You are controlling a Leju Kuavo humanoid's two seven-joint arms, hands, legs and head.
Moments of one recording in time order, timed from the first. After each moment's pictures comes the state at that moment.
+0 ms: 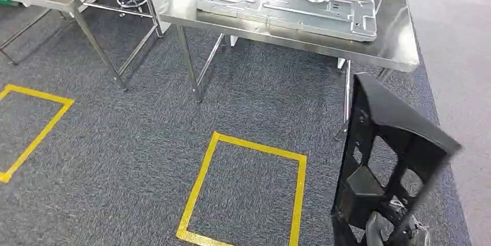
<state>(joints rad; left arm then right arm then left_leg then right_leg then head) -0.06 -0.17 1.40 -0.34 -1.27 -0.05 -0.43 0.49 0.36 -0.17 -2.13 0.32 -0.01 -0.53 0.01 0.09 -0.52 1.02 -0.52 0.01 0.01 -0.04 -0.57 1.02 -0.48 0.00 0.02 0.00</state>
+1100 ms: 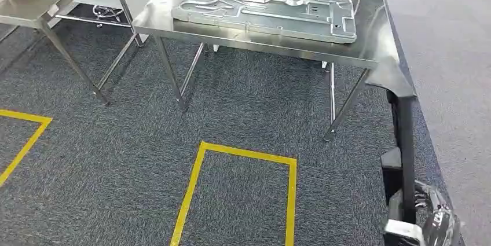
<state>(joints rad) -0.04 -0.16 1.39 -0.34 -1.34 -0.07 -0.43 0.34 0.24 -0.11 -2.11 0.91 -0.57 -0.18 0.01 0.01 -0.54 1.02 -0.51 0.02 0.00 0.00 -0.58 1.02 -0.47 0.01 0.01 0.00</state>
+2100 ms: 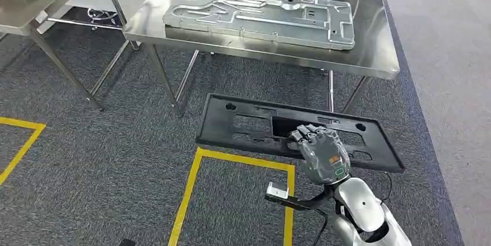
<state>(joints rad) -0.09 -0.09 1.30 -0.28 -1.41 -0.08 -0.44 -0.24 -0.14 0.49 -1.67 1.33 -0.37 -0.07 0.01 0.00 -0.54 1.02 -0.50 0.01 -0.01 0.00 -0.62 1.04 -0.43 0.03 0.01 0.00</state>
